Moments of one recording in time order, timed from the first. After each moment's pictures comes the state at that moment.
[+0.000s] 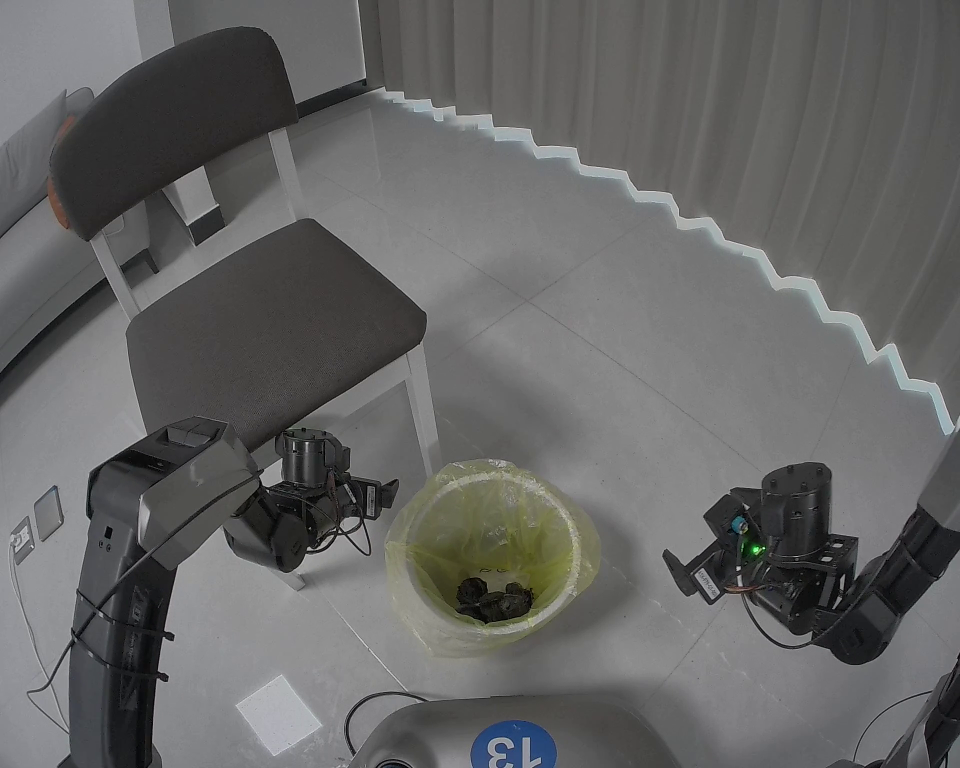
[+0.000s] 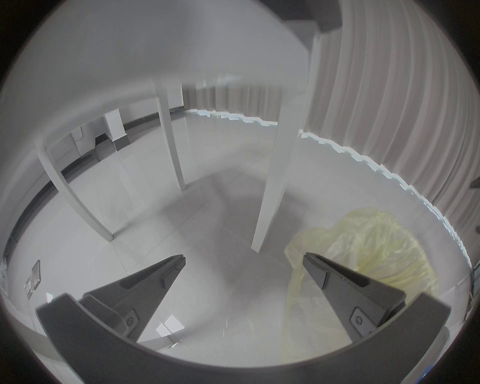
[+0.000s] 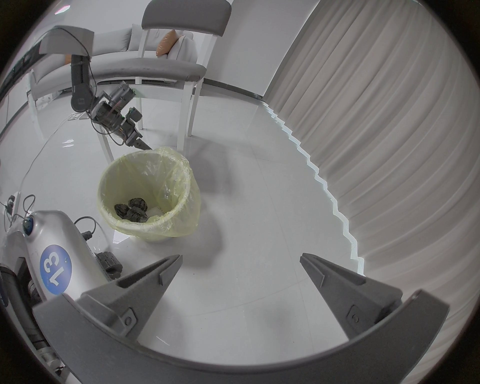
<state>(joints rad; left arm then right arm) -0.23 2.58 -1.31 -0.81 0.02 0.03 0.49 1.92 -0.41 -1.00 -0.38 -0.40</state>
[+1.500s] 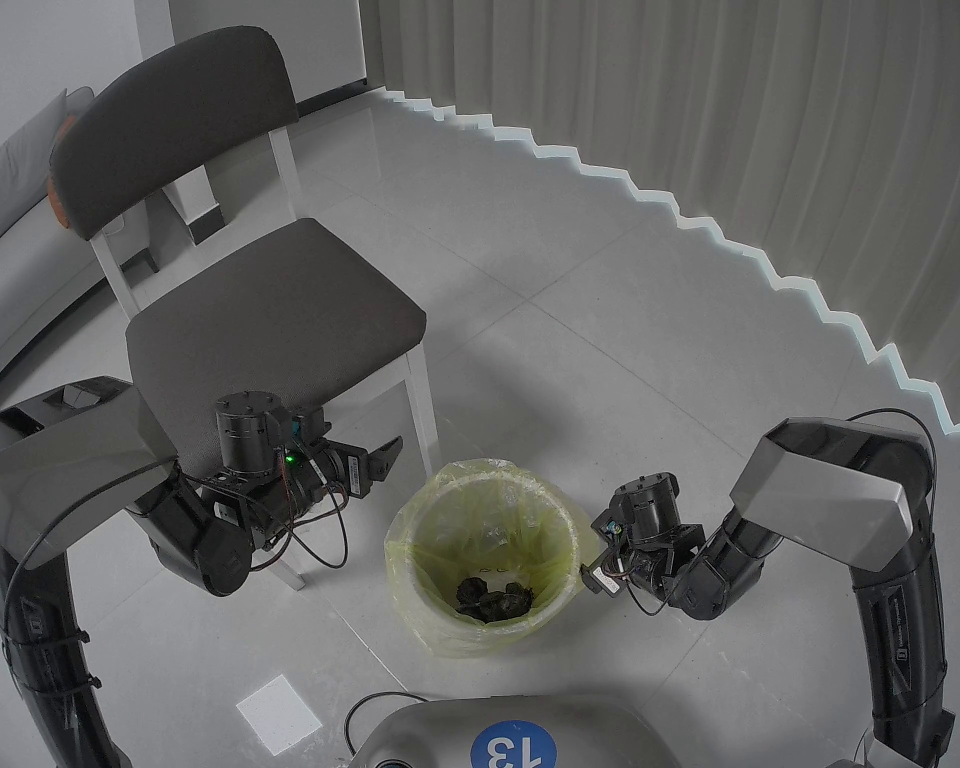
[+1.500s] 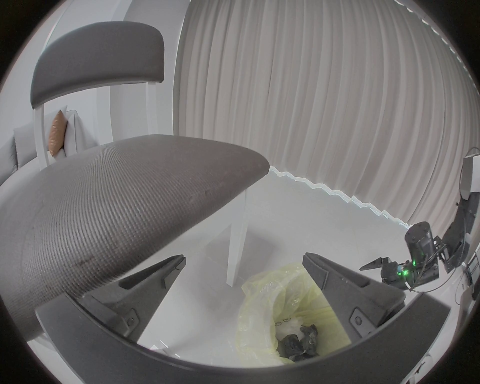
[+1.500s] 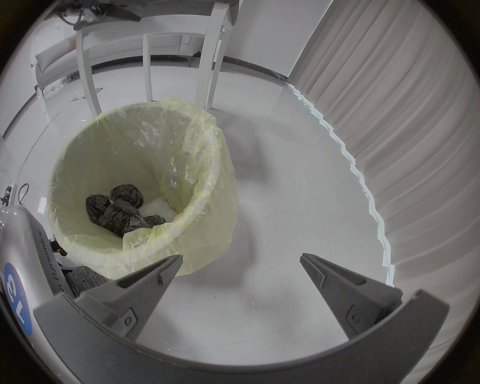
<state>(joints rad) -0.30 2.14 -0.83 -1.09 -0.06 0.01 0.48 2.47 -1.02 -0.77 -0.30 -0.41</state>
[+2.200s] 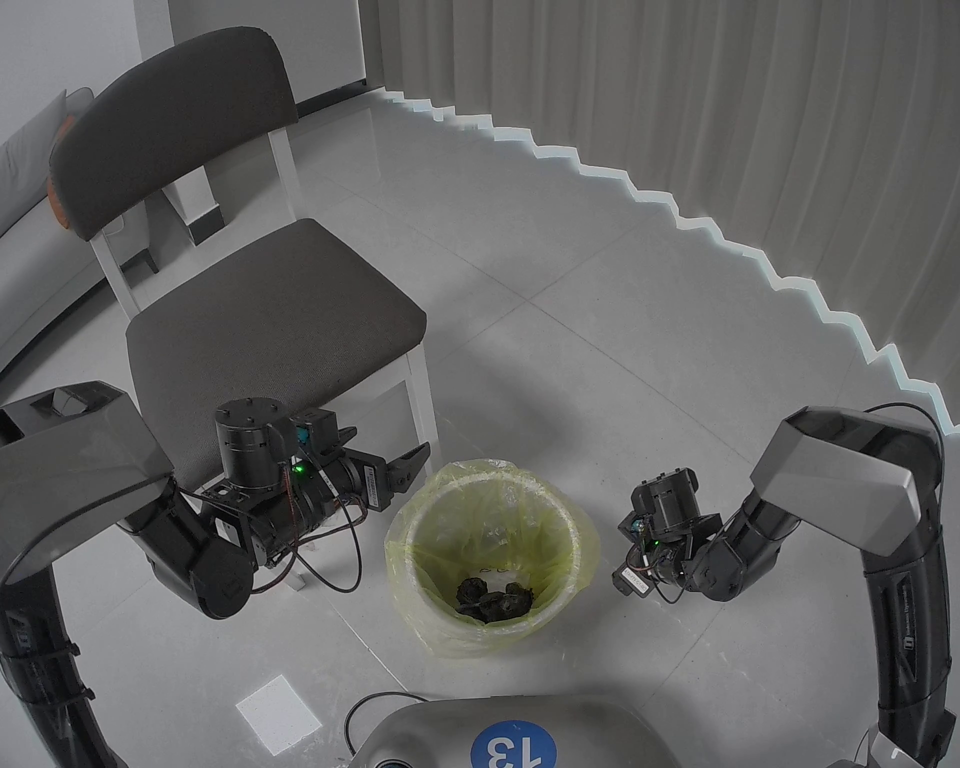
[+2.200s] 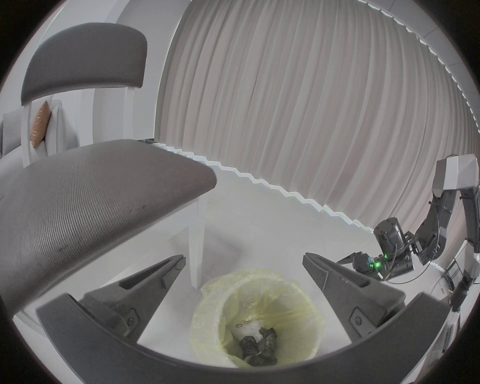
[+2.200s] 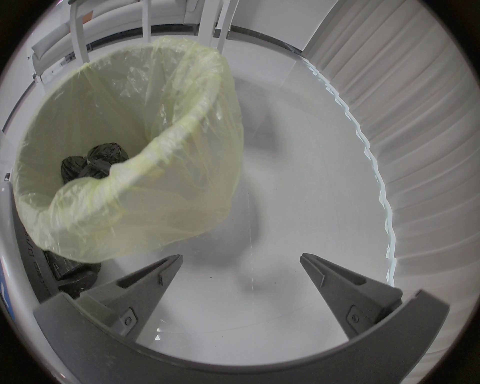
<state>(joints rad) -0.37 2.09 -0.74 -1.15 -0.12 -0.06 0.41 2.48 -1.05 -0.60 -0.31 -0.44</state>
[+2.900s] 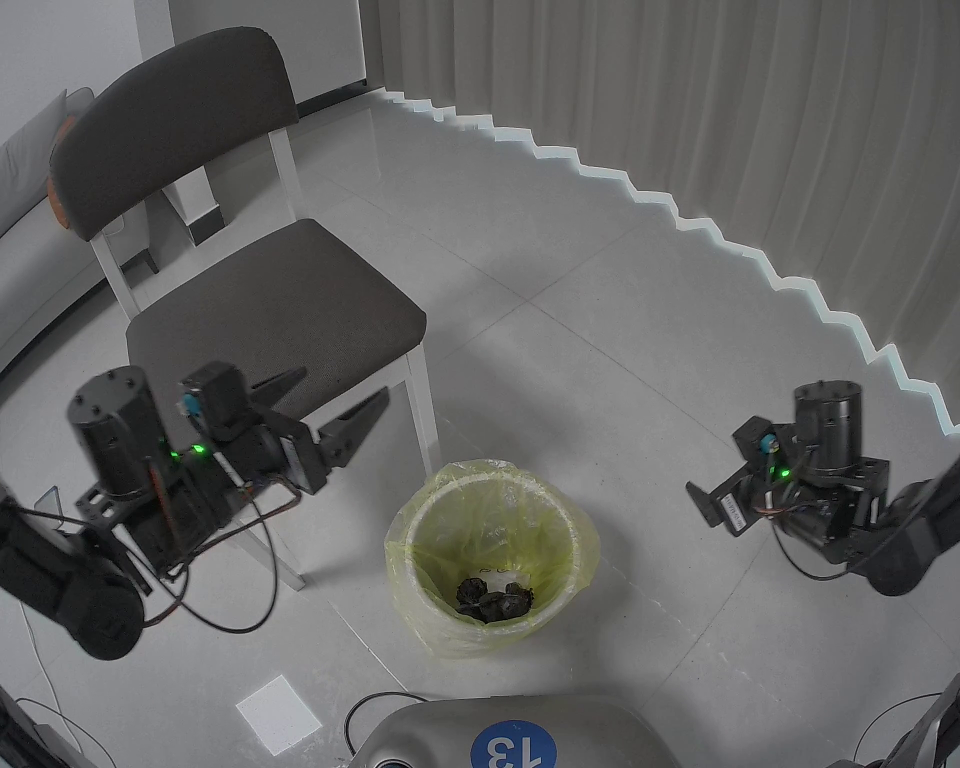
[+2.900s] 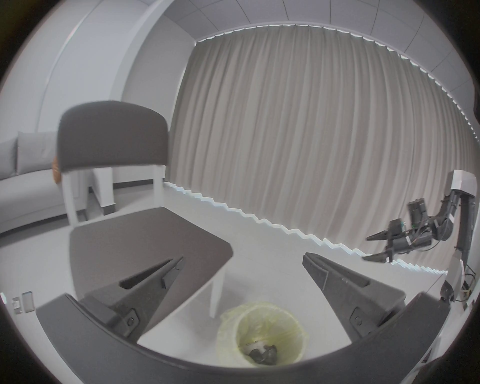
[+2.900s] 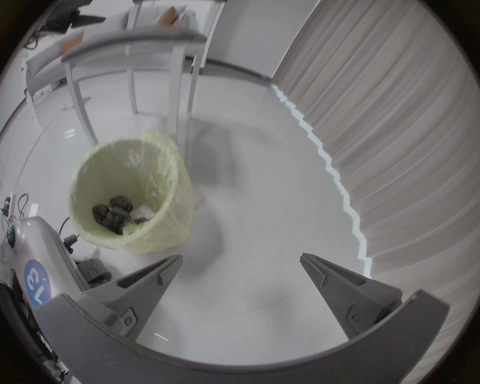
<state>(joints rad) -0.40 1.69 -0.51 -1.23 -0.16 -0.06 0.42 1.79 -0.64 -0.71 -0.35 -0.41</state>
